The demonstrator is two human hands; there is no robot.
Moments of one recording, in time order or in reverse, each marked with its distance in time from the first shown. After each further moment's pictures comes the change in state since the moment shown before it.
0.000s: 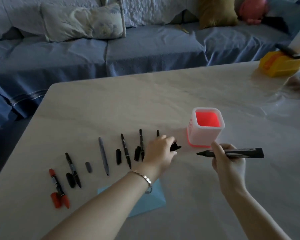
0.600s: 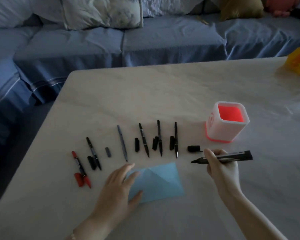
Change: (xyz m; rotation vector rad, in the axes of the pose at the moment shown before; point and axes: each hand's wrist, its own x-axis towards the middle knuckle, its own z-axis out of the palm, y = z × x) left_hand -0.164 -0.111 -0.024 0.285 0.059 -0.039; right_hand -0.033 0.028 0.033 -0.119 -0.162 0.064
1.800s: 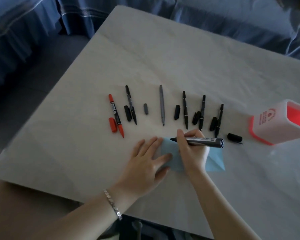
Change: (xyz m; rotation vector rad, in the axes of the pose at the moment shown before) left_hand -0.040 -0.004 0.031 -0.149 0.021 -0.100; right_hand -0.055 0.047 0.129 -0.241 -0.192 -0.260
